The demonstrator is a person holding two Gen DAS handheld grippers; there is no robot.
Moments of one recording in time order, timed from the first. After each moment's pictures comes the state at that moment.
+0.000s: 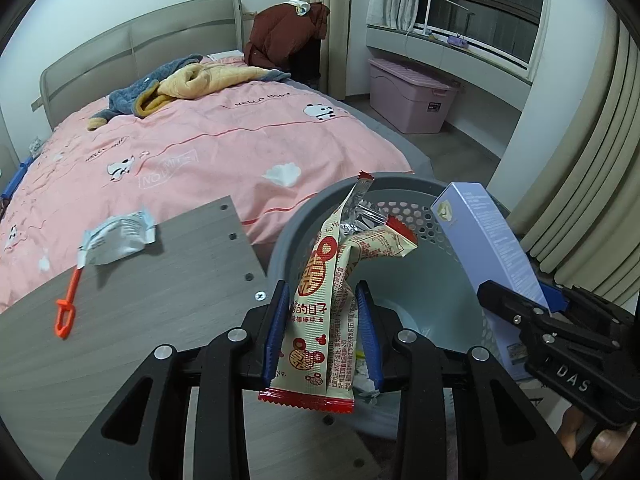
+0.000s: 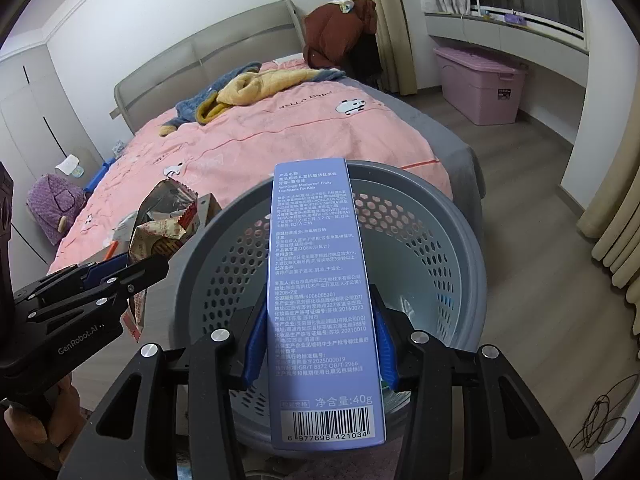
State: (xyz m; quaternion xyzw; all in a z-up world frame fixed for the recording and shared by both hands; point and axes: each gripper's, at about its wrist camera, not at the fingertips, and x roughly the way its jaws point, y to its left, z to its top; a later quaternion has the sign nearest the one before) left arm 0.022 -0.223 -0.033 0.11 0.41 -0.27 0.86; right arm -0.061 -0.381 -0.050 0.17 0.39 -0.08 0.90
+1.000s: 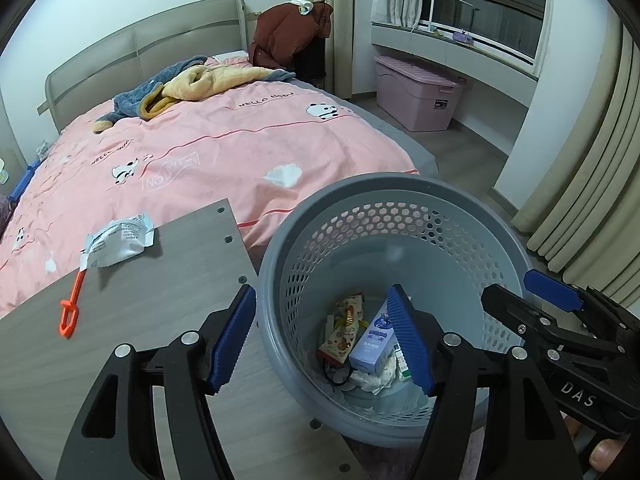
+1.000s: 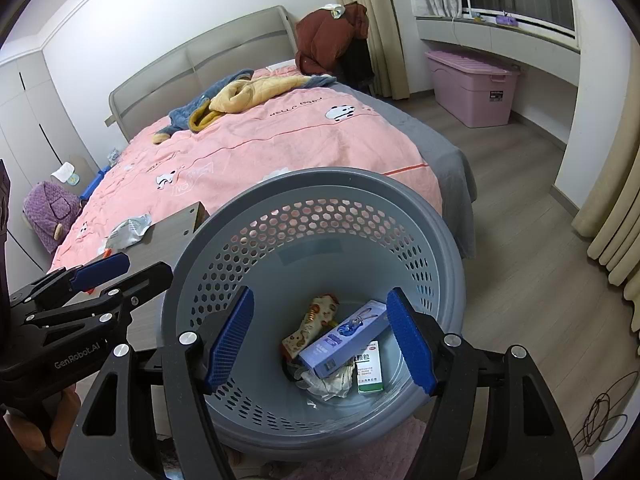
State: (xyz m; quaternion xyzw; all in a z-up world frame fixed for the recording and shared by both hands) left arm 0.015 -0.233 -0.028 0.12 0.41 -0.25 0.87; right arm -0.068 -0.390 -0.047 0.18 0.38 -0.09 0.90
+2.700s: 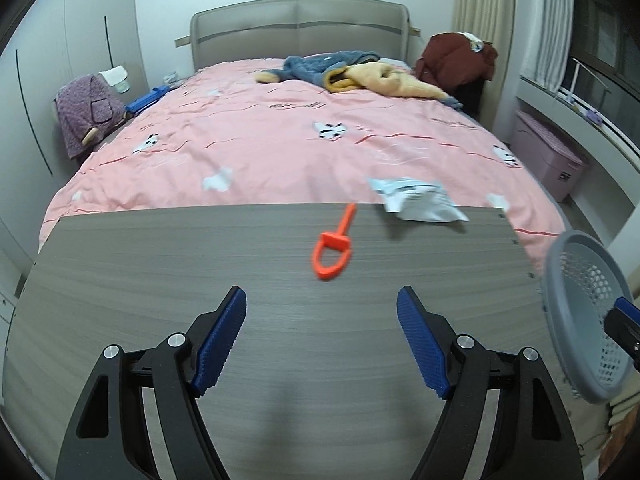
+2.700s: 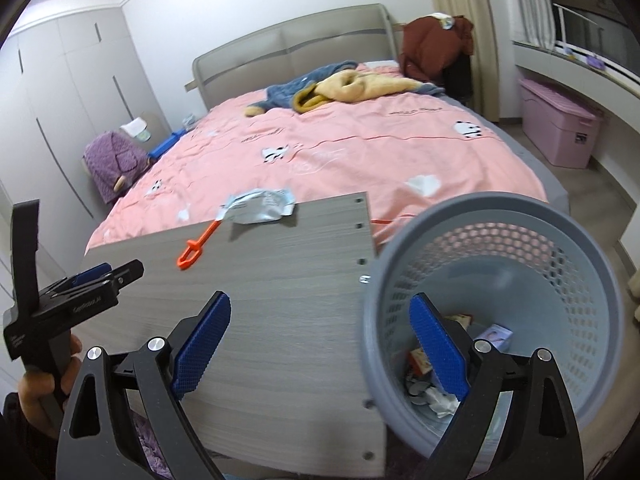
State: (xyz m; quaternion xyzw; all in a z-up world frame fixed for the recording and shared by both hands) left arm 0.062 0.033 -0.031 0.02 0.41 -0.03 0.91; right arm -0.010 -0.231 -0.025 0.12 0.37 0.05 0.92
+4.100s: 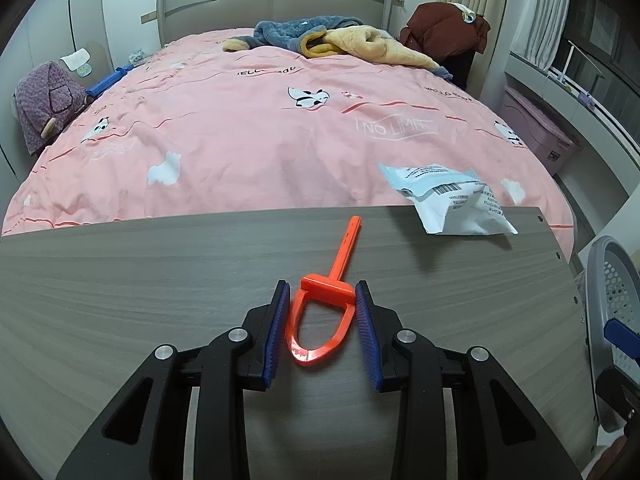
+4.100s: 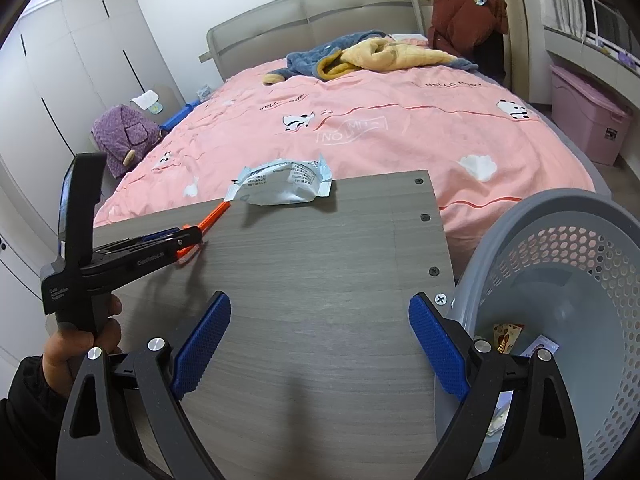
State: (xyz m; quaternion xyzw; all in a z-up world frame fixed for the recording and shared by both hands) left arm 0.160 0.026 -0.085 0.02 0.46 -0.08 0.89; right arm 0.052 -0.195 -0.062 0.11 0.41 0.09 0.90
